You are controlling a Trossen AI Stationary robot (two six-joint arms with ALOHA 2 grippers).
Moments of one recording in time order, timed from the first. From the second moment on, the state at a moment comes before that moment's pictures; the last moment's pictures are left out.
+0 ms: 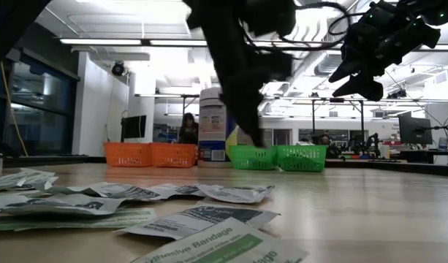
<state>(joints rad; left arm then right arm) -0.06 2.14 1.73 -0.75 -0.15 -0.02 -0.89 0.82 0.62 -0.48 -0.59 0.23</state>
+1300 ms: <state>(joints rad) 0.71 1.45 1.01 -0.69 -0.19 0.02 -0.89 0.82 0.62 -0.44 -0.45 0.28</state>
